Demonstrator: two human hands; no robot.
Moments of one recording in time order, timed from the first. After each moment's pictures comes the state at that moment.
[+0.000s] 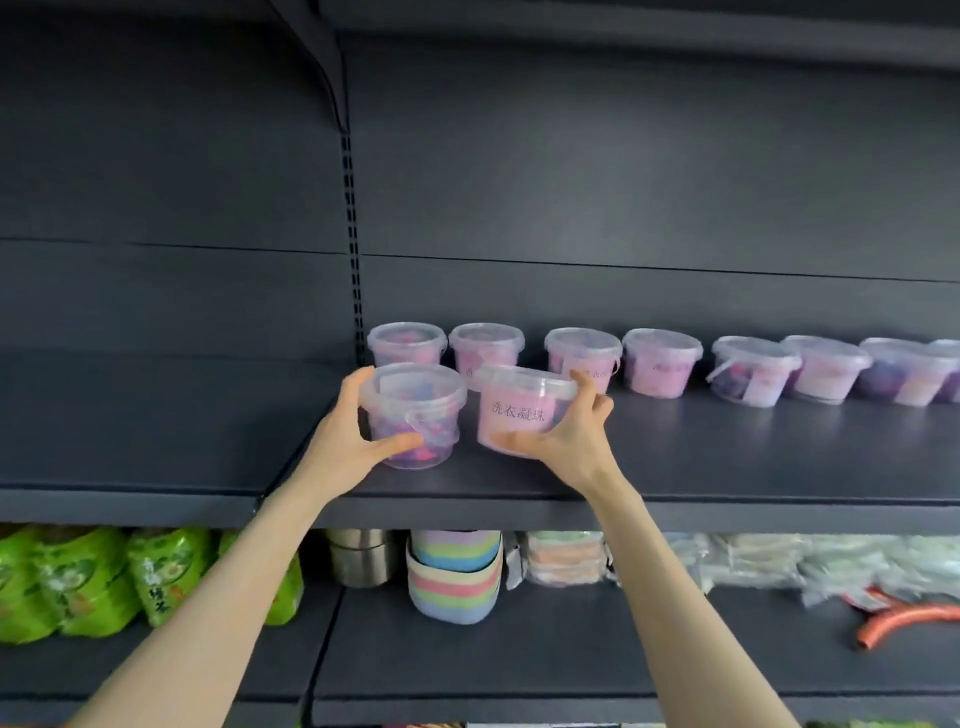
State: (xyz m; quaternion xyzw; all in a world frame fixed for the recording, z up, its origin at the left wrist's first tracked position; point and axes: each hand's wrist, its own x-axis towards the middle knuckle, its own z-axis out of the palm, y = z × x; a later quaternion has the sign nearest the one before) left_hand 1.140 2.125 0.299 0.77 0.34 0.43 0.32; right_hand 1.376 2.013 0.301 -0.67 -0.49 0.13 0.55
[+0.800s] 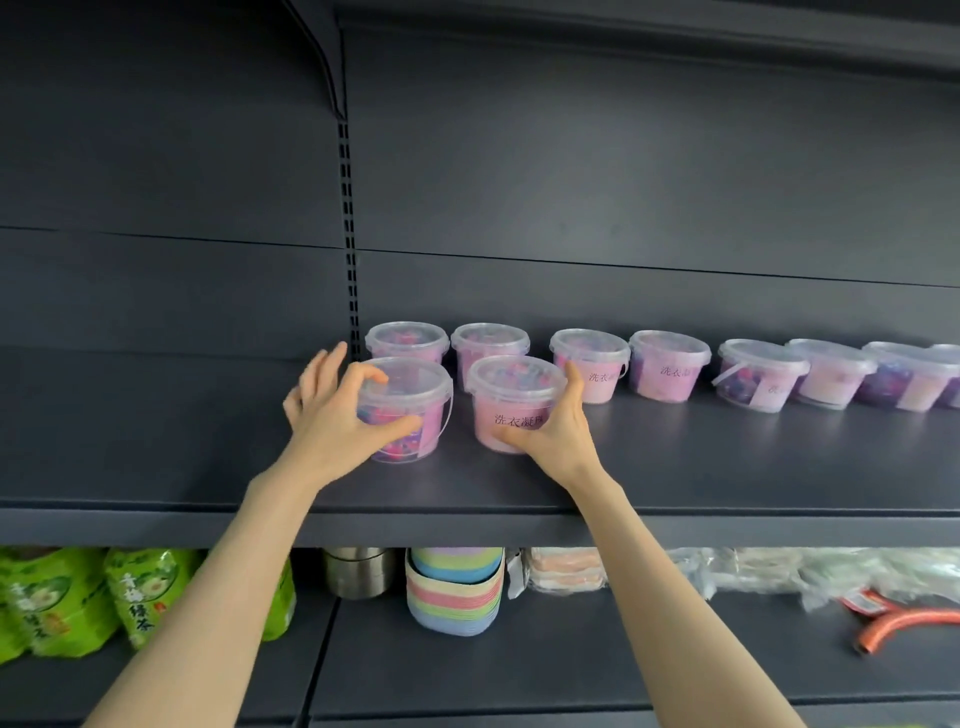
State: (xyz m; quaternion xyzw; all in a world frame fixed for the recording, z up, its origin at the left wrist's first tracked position) left_hand 1.142 2.156 0.309 0.81 0.42 0.39 0.11; right_hand 1.371 2.051 0.298 -0.68 -0.49 0.11 0.53
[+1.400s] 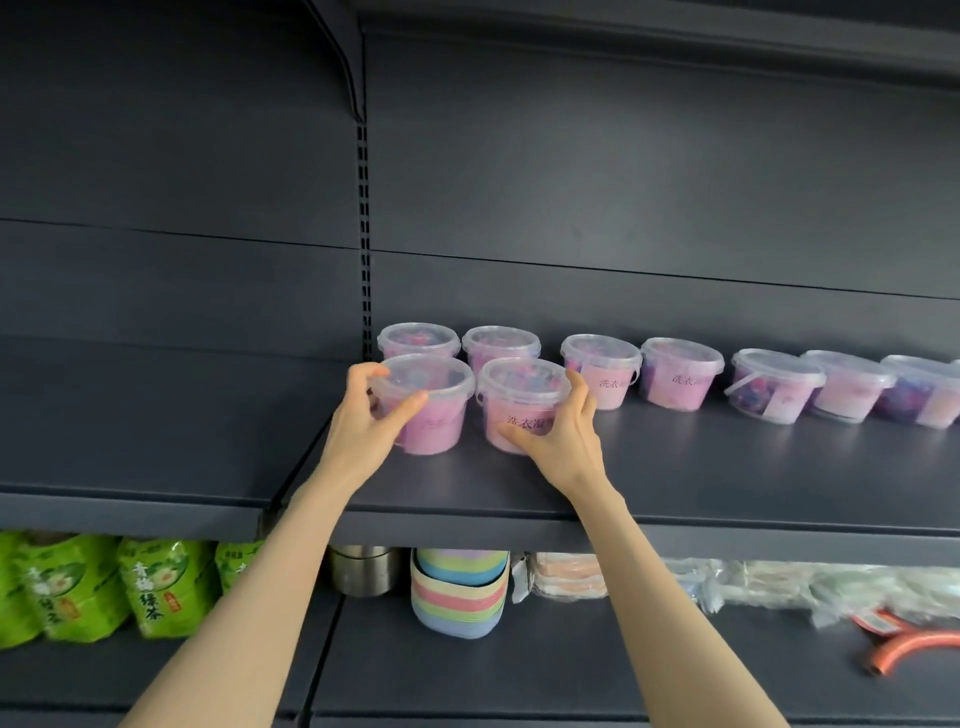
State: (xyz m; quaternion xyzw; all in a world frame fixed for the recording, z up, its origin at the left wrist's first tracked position) left_hand 1.160 2.149 0.303 0.69 0.37 0.50 0.38; right_hand 1.363 2.051 0.298 -0.74 -0.49 0.04 0.46
